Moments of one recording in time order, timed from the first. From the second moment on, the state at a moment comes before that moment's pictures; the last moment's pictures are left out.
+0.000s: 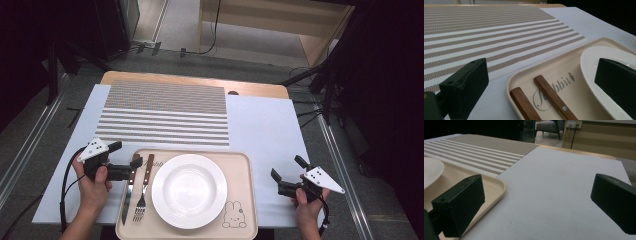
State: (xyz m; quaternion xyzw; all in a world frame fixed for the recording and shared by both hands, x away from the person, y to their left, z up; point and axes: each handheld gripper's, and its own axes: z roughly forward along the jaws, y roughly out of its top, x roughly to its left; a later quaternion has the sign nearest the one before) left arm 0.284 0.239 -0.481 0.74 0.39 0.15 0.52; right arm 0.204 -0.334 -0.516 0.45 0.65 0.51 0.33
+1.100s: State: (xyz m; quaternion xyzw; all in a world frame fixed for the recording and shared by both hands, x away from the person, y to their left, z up) left arm 0.273 0.309 -0.487 0.72 0.41 0.18 0.53; right arm 0.204 -0.335 -0.516 0.45 0.65 0.51 0.33
